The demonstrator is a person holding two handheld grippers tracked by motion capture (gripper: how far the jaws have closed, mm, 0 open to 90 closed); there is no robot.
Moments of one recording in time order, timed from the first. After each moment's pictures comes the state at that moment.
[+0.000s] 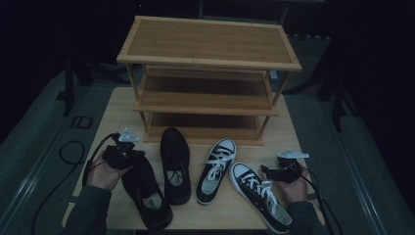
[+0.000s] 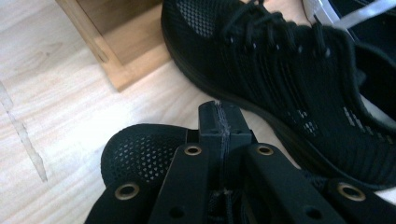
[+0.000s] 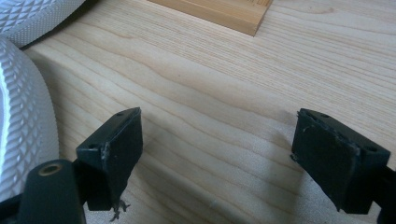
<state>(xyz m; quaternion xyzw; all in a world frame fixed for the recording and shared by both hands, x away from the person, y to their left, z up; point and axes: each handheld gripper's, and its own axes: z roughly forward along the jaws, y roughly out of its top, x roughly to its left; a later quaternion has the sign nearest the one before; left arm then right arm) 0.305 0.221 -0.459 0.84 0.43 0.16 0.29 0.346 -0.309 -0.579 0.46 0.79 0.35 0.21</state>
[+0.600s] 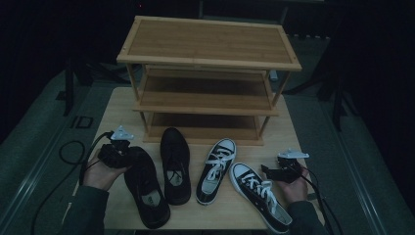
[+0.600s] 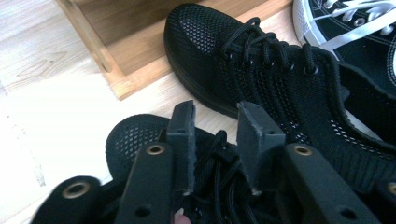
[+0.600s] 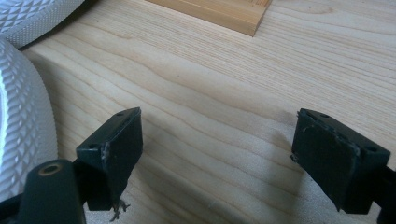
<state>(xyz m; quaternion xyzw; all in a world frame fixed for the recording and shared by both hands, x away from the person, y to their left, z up) 0.298 0.234 -0.452 0.83 0.44 0.15 0.32 0.347 -0.309 -0.579 0.46 0.79 0.35 0.21</state>
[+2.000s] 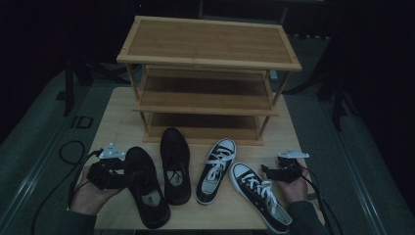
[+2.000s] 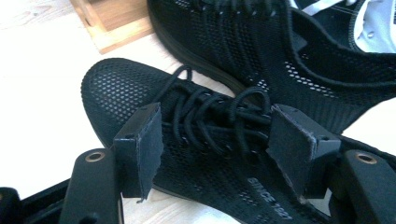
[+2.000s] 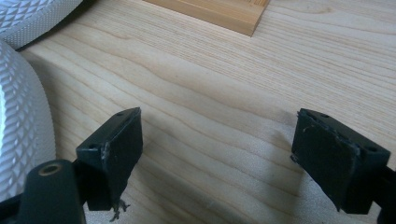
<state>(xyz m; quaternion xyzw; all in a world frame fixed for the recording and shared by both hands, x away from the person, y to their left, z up) 0.245 0.239 -0.456 0.82 0.46 0.13 0.33 0.347 -0.309 -0.579 0.46 0.79 0.35 0.21</state>
